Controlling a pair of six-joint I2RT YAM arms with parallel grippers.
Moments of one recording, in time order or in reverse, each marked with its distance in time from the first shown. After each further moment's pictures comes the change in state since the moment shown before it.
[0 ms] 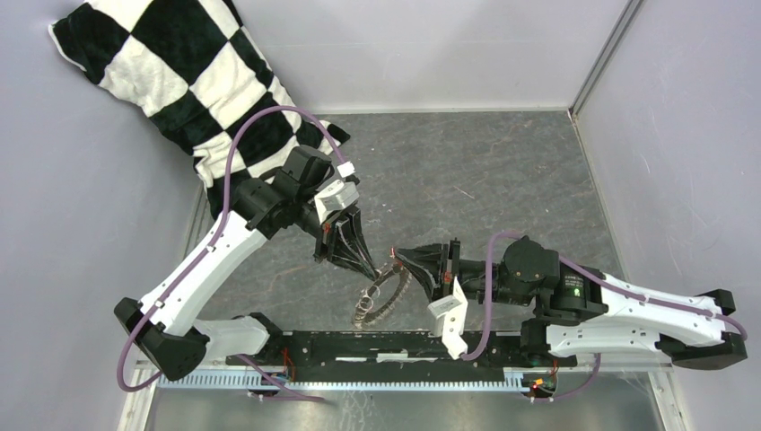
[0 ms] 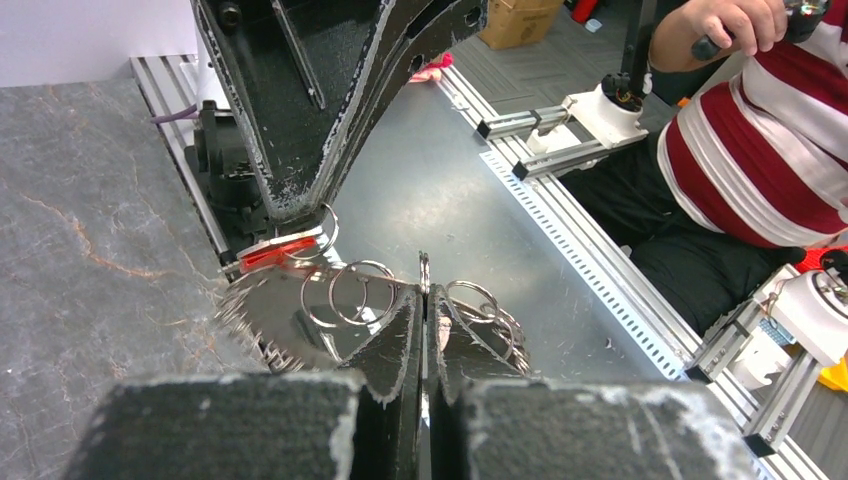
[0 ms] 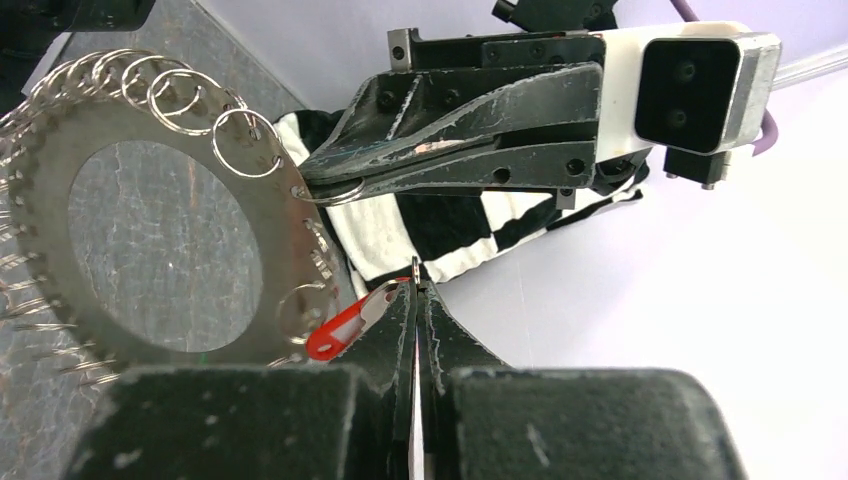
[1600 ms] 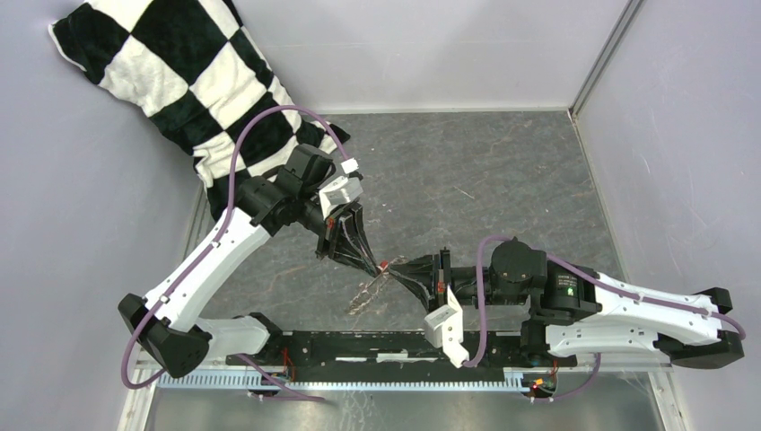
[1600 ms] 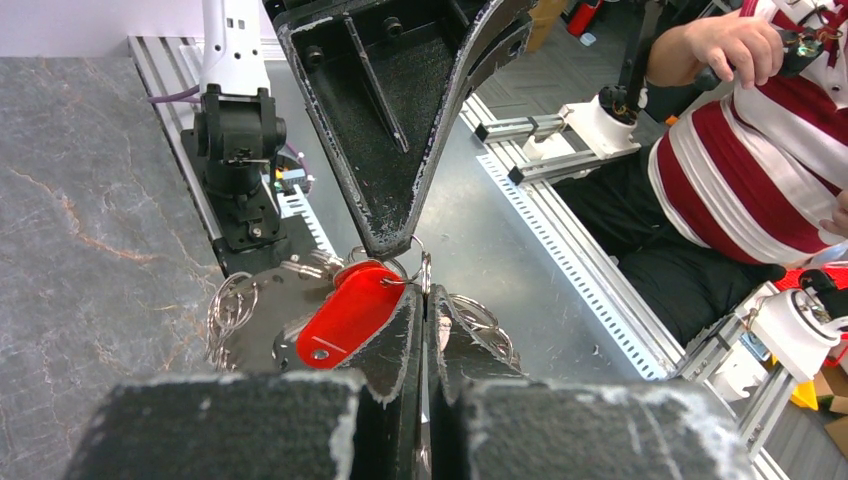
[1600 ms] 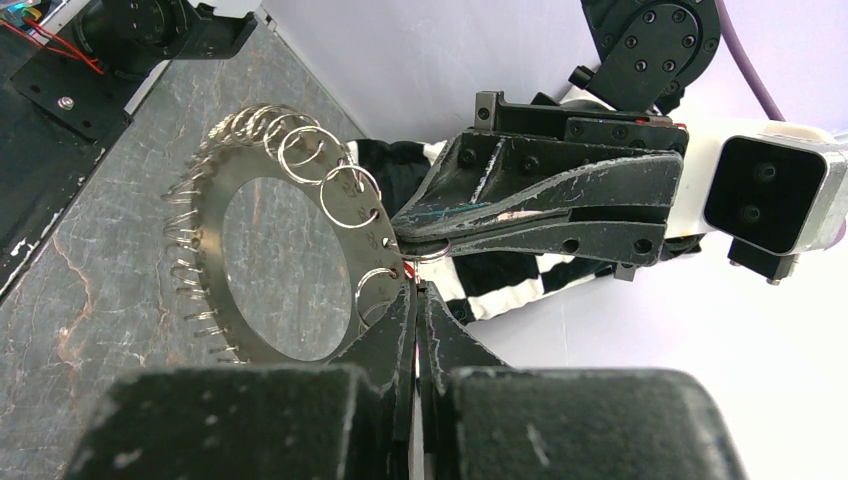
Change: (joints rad) left arm 0.023 0.019 -0.014 0.017 0.000 -0.043; right arm 0.000 0.023 0.000 -0.043 -0.130 0.004
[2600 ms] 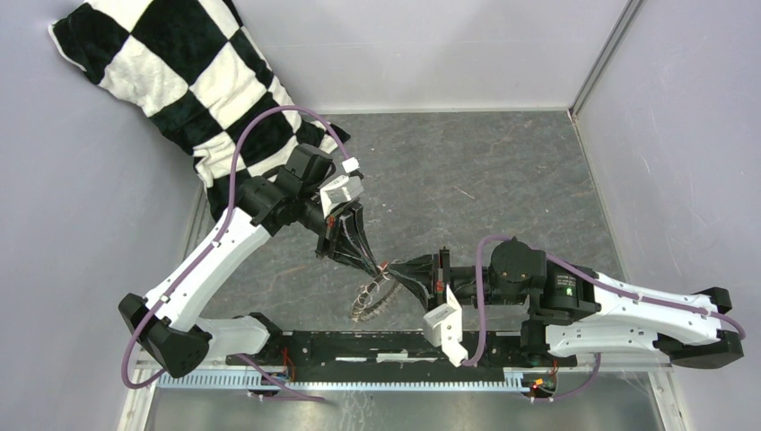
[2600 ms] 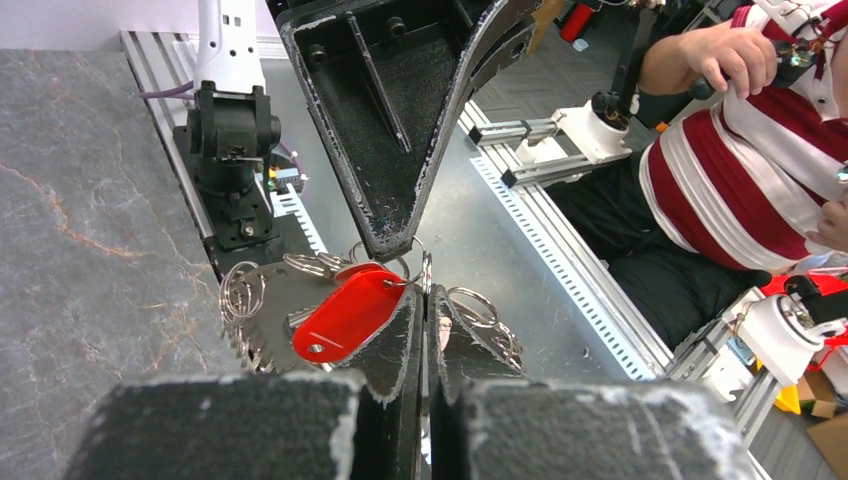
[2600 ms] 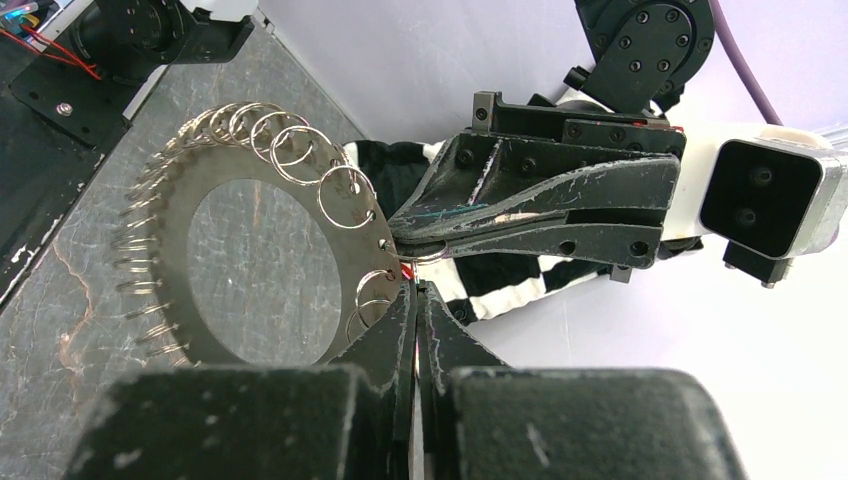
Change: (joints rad) left arm 0.001 0.002 -0.003 0.009 0.006 -0.023; right arm 0.000 0.004 0.000 0.012 0.002 0.013
